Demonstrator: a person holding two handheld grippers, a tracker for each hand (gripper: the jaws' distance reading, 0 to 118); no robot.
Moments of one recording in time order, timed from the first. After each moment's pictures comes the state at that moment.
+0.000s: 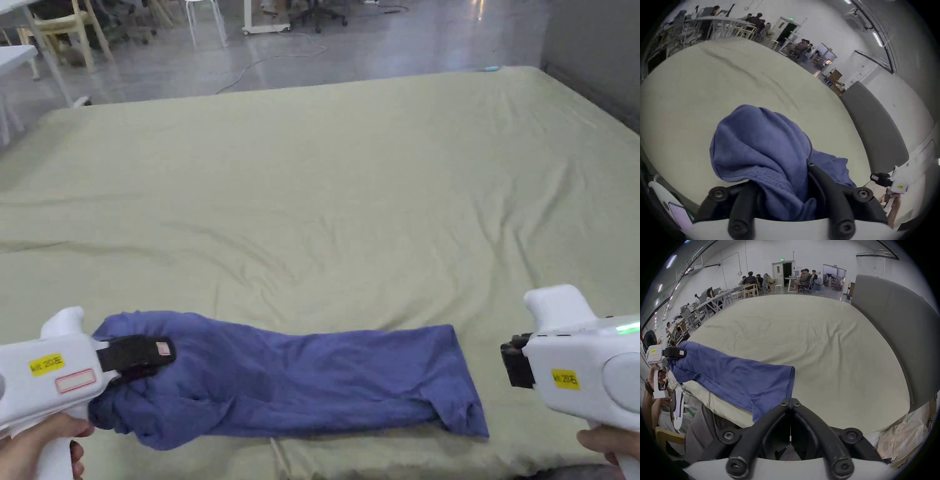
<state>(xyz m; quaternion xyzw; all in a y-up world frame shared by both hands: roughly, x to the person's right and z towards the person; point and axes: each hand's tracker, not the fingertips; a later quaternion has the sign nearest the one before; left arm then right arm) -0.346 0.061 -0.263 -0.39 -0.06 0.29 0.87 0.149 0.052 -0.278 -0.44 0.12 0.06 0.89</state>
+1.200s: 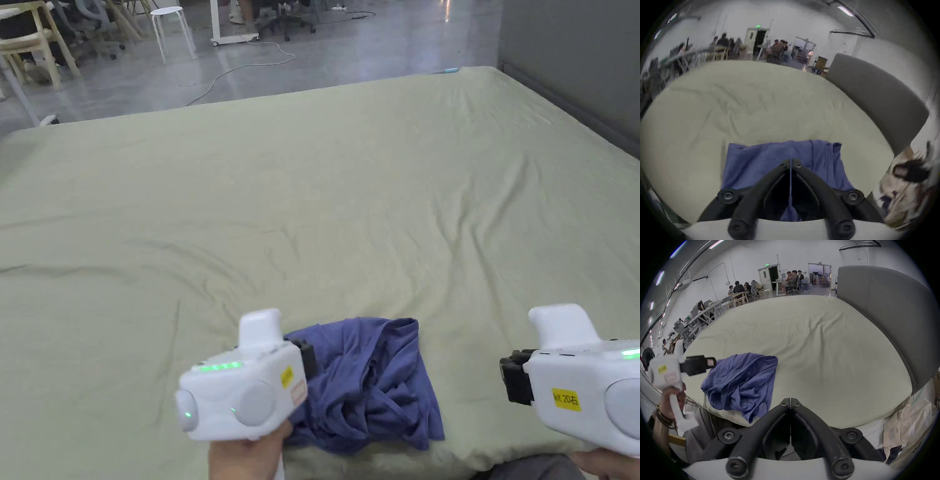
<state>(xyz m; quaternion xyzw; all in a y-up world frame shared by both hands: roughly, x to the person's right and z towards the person) -0.103 -0.010 -0.300 -0.35 -0.08 0.08 0.93 0.202 0.038 -0.254 -0.43 0.08 0.00 0.90</state>
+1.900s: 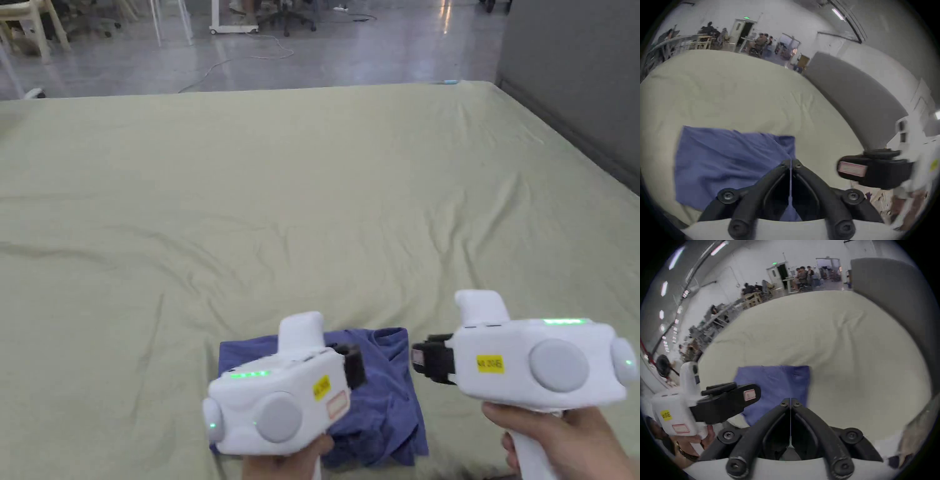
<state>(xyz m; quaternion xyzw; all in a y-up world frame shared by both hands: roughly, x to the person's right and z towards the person) -0.098 0.021 -0.287 -0.34 -0.17 0.21 0.90 0.149 0.034 -0.324 -0.44 0.21 -0.09 0.87</state>
